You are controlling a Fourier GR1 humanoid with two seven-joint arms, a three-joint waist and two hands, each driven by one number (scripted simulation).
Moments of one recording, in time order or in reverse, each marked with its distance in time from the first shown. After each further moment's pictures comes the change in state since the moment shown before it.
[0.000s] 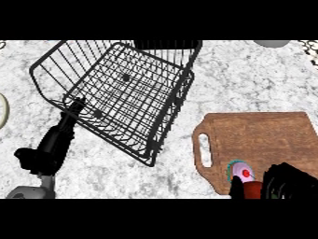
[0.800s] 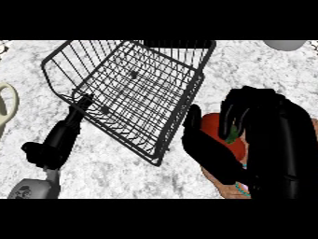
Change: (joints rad) left arm -0.049 -0.011 -0.010 0.026 -0.008 -0.042 -0.001; right arm -0.702 0.249 -0.114 0.218 -0.010 0.173 0.146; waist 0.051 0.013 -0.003
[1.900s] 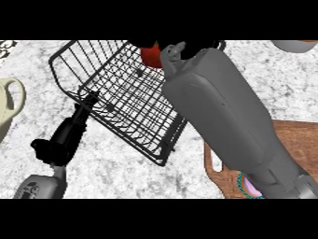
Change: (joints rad) left arm -0.029 -0.032 -0.008 0.010 -0.030 0.001 0.006; right arm -0.641 0.011 -0.201 0.945 -0.345 -0.243 -0.079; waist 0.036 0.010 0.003
